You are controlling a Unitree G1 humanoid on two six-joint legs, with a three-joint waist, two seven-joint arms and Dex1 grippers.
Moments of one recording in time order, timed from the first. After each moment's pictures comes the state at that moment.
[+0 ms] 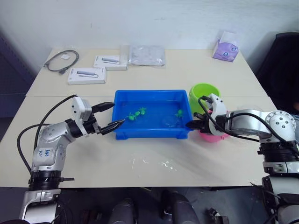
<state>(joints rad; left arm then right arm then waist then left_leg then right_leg) -0.38 0.57 0.16 0.11 -0.46 0.16 -1.00 -0.71 -0.68 -0.02 0.20 1.96 1.29 -0.82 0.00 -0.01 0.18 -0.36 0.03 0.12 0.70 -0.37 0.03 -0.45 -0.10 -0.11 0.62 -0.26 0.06</state>
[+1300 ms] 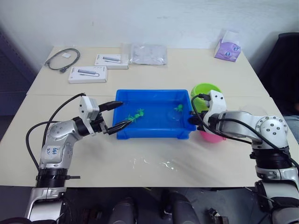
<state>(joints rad) -0.42 0.53 0.13 0.11 -0.45 0.14 -1.01 -0.66 -0.60 0.00 -0.04 1.76 1.12 -0.93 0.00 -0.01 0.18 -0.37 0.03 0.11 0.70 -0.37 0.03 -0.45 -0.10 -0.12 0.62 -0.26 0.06</state>
